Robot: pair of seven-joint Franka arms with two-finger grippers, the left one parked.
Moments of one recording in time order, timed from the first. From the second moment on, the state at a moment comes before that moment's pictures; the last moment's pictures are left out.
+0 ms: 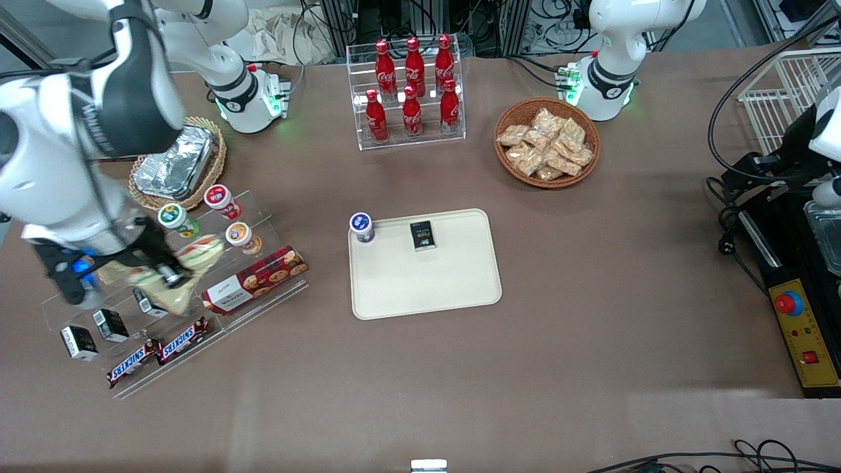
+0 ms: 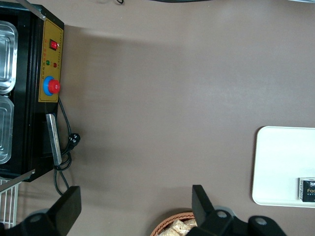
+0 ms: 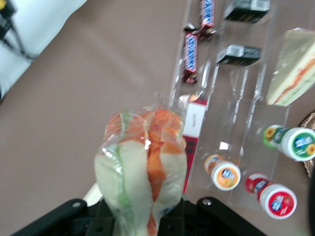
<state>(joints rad) 0.58 0.25 -0.39 -1.44 0.05 1.71 0.98</state>
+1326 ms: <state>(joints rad) 0.99 0.43 -0.38 -1.46 0.05 1.90 0.50</state>
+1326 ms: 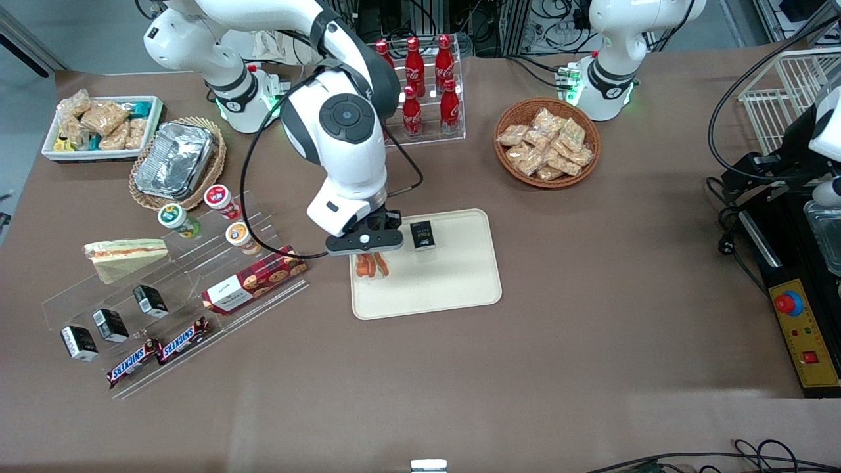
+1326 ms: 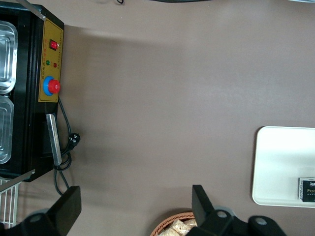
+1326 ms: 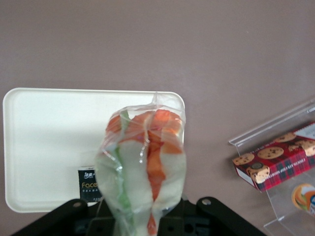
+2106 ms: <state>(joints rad) 1.03 0.63 -0.37 -1.47 0.03 2.24 0.16</state>
